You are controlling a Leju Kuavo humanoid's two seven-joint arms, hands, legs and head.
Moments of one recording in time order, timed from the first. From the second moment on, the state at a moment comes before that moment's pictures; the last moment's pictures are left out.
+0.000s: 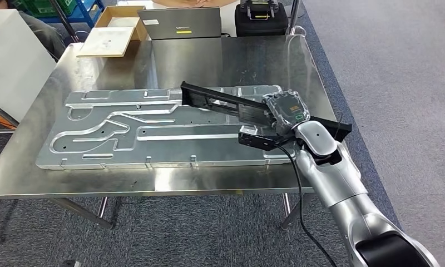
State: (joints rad) left arm -0.12 0.03 1.28 -0.21 -1.15 -0.33 -0.52; right arm -0.75 -0.07 0.41 -1.08 1.16 -0.12 -0.06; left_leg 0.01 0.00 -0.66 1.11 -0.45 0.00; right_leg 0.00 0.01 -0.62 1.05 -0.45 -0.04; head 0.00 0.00
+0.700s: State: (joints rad) left arm -0.16 0.04 1.24 -0.21 -1.16 -0.34 -0.52; right arm -0.81 -0.08 0.47 -0.88 1.48 -0.25 -0.04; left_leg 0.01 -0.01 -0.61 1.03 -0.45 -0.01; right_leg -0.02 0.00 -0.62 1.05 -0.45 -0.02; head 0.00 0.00
